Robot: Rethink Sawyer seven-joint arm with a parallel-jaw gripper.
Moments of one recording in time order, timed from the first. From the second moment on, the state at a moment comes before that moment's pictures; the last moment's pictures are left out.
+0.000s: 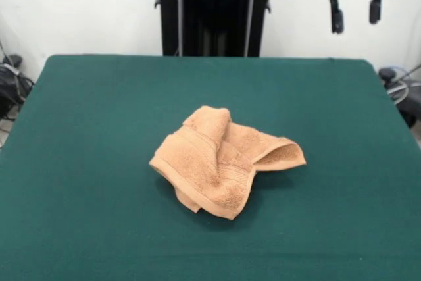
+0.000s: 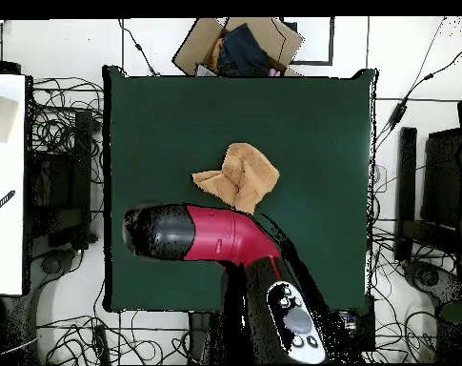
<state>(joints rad) -0.31 -0.95 0.37 2.03 0.13 0.57 1.48</state>
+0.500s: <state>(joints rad) -0.30 -0.84 0.37 1.93 0.11 0.58 1.48</state>
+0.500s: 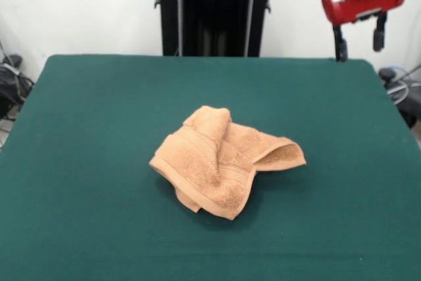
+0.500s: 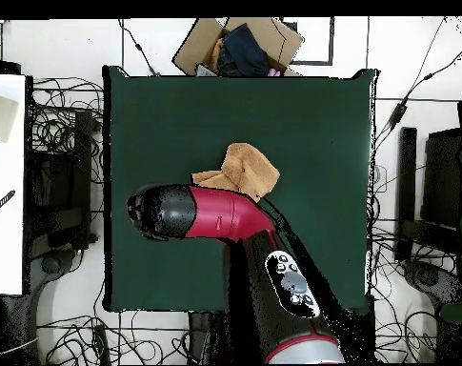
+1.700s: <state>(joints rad) -0.26 -0.68 0.37 1.56 0.03 0.88 1.48</state>
